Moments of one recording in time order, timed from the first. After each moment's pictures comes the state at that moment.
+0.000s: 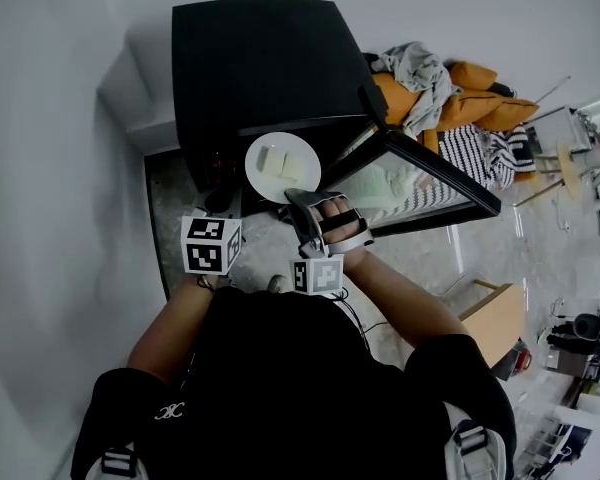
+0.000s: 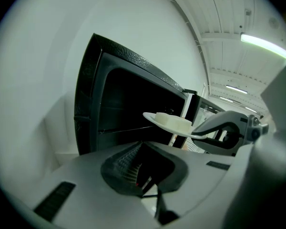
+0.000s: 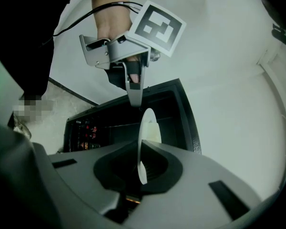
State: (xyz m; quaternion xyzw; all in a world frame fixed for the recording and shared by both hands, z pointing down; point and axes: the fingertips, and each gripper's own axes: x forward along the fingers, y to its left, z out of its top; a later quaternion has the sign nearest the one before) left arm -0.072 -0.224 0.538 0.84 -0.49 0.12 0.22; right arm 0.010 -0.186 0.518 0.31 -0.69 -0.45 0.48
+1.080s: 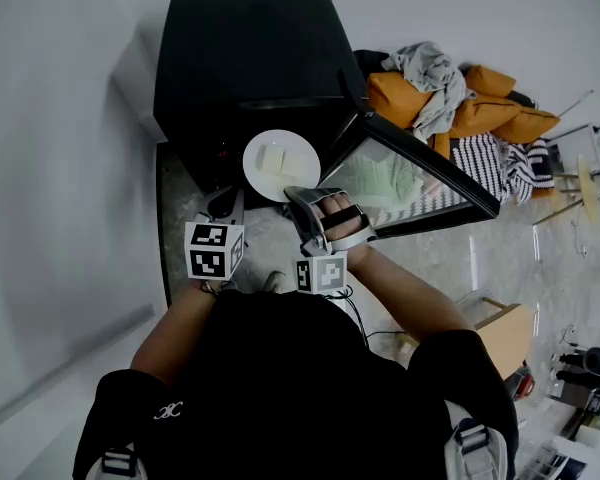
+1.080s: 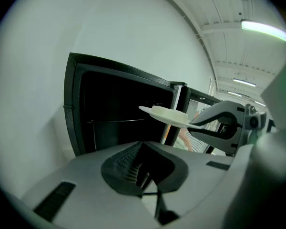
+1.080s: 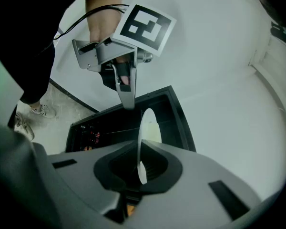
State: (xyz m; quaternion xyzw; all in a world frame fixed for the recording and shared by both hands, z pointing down) left arm -0.017 -0.175 0.541 0.81 -0.53 0.14 0.21; right arm 0.063 -0.154 0.513 0.28 -0.73 -0.46 0.43
